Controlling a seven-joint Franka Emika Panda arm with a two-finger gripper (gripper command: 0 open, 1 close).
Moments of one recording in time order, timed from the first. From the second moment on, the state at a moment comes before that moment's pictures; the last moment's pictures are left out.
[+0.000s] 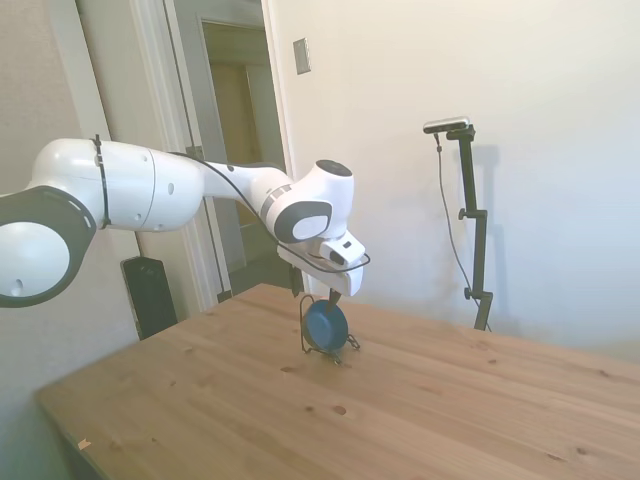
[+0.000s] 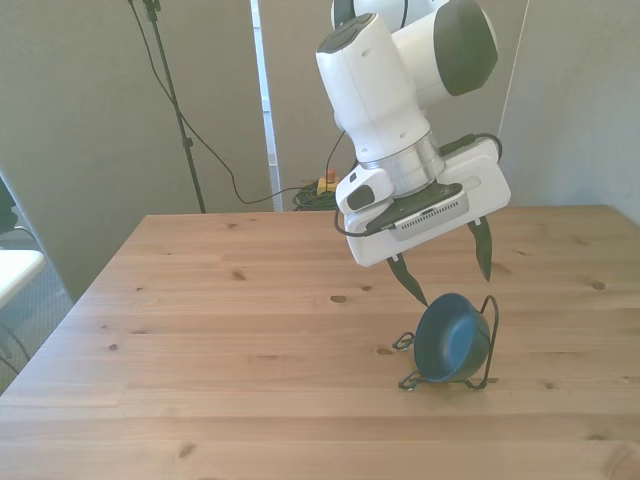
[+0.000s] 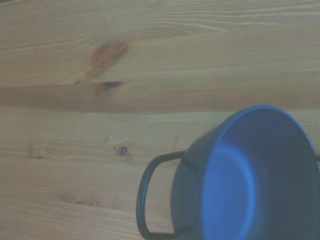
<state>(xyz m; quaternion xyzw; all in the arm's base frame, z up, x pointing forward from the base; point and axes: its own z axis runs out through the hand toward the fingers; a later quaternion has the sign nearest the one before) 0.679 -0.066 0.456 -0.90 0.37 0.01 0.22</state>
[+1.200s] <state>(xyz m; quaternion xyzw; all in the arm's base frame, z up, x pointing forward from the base) 0.688 -0.067 0.433 -0.91 0.34 0.05 0.23</state>
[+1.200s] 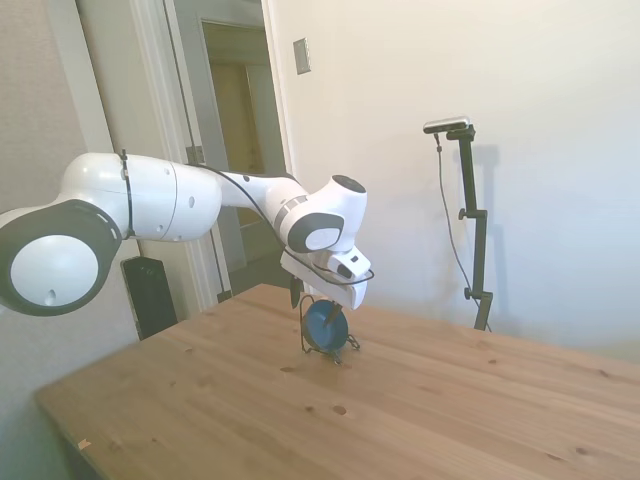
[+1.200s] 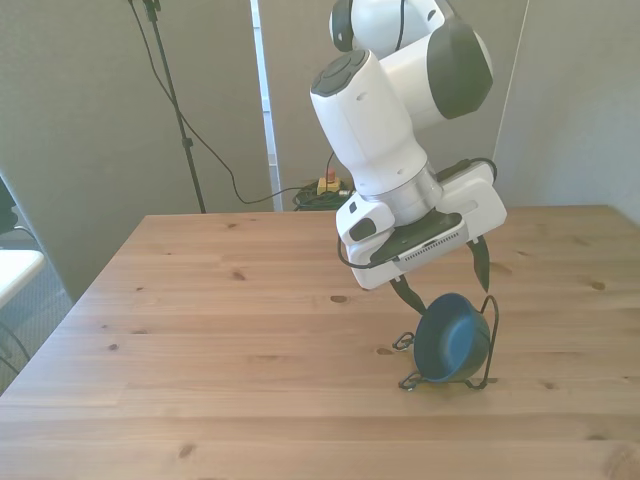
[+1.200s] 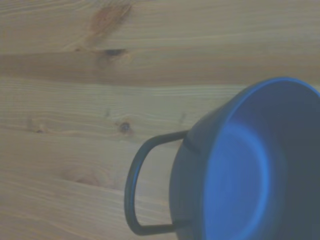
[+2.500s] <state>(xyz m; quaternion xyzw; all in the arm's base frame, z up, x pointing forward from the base) 0.692 -0.087 0.420 -0.90 0.27 0.10 0.33</state>
